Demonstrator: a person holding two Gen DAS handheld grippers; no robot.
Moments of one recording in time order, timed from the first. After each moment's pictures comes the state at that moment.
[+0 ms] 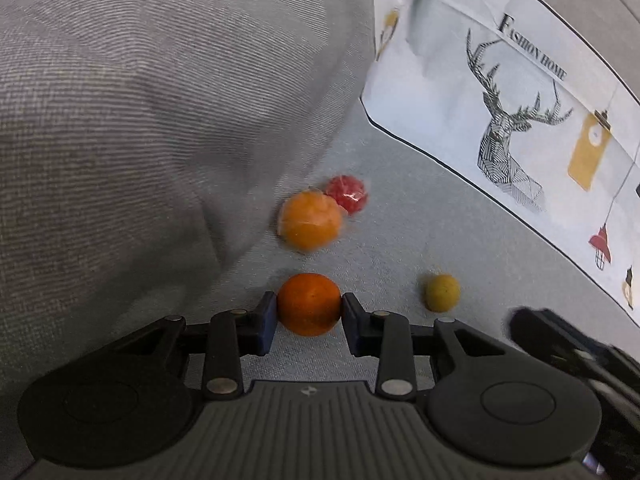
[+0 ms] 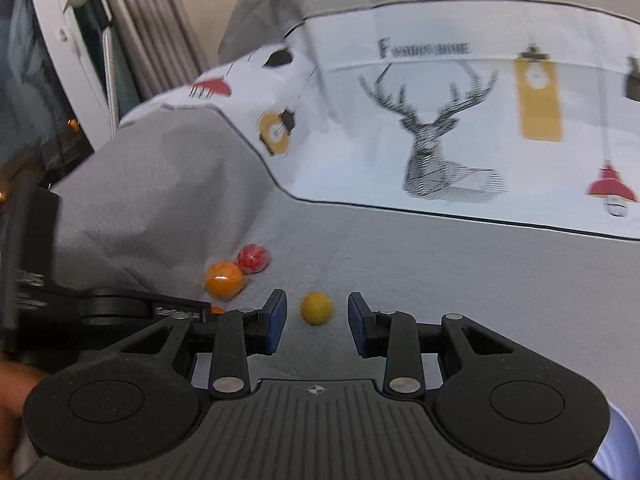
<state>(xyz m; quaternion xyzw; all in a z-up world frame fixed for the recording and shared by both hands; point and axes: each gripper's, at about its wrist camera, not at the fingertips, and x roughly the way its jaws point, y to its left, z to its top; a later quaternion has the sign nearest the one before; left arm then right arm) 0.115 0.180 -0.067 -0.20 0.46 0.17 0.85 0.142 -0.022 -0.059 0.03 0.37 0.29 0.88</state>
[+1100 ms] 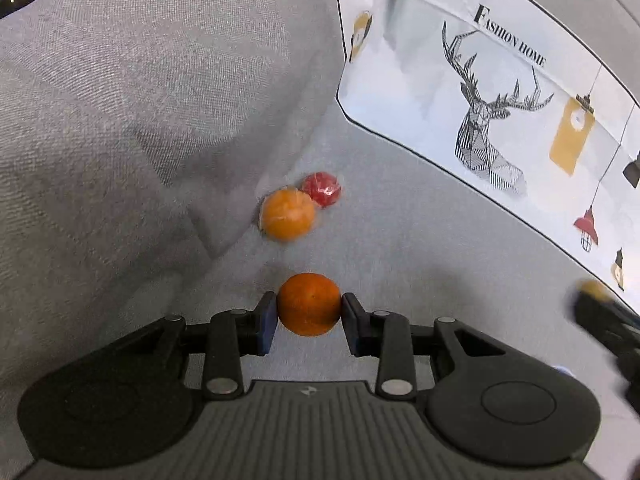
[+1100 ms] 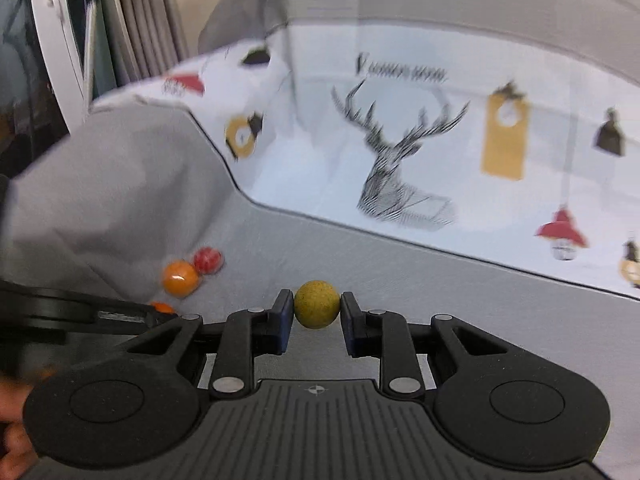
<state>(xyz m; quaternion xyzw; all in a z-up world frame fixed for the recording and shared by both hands) 0.108 0.160 -0.039 -0.18 0.48 0.16 0.84 0.142 -0.046 -0.014 -0.04 0.37 0.25 0.89</state>
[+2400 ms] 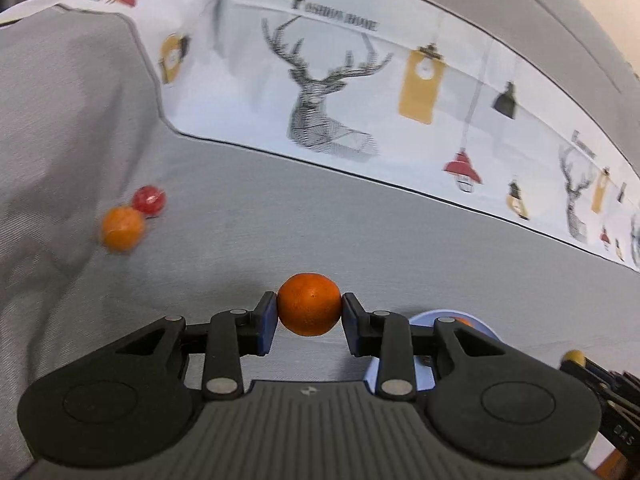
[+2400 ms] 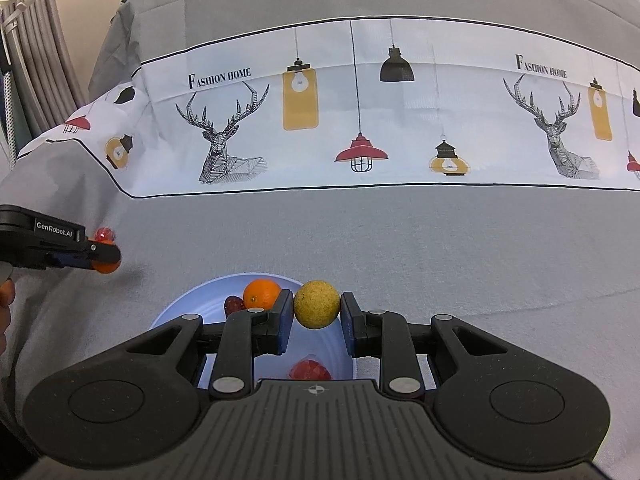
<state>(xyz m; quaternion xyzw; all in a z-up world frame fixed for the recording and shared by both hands) 0.106 0.066 -0.017 -0.12 0.45 -0.01 0.89 0.043 -0.216 -0.027 0.03 0.37 0.10 0.92</state>
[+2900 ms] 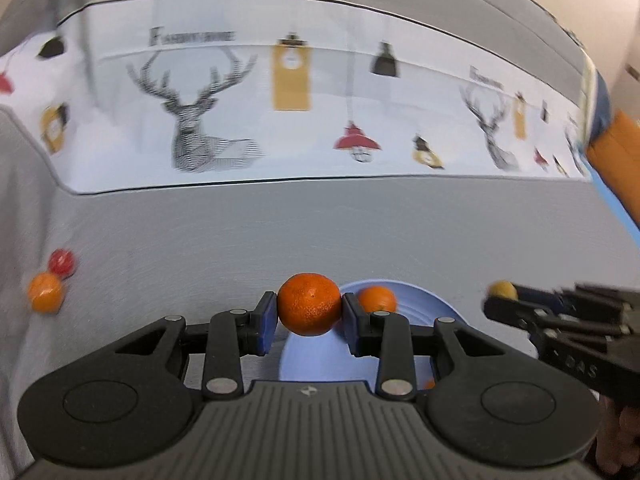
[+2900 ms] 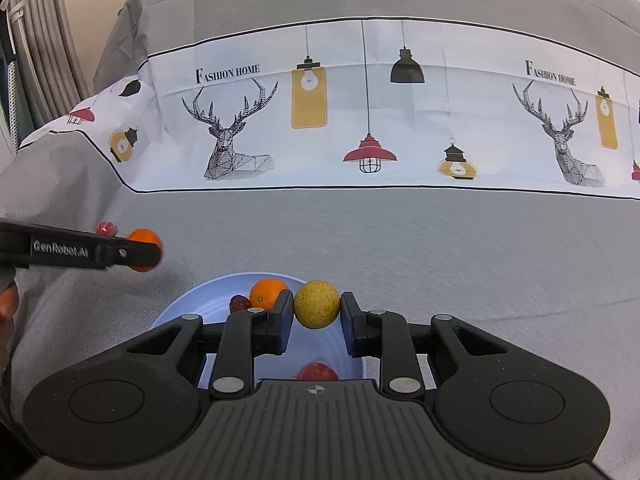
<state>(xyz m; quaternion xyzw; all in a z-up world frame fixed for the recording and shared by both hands) 0.089 -0.001 -0.015 -0.01 0.41 -0.14 0.90 0.045 -0.206 -0.030 0.02 0.37 0.11 0.92</state>
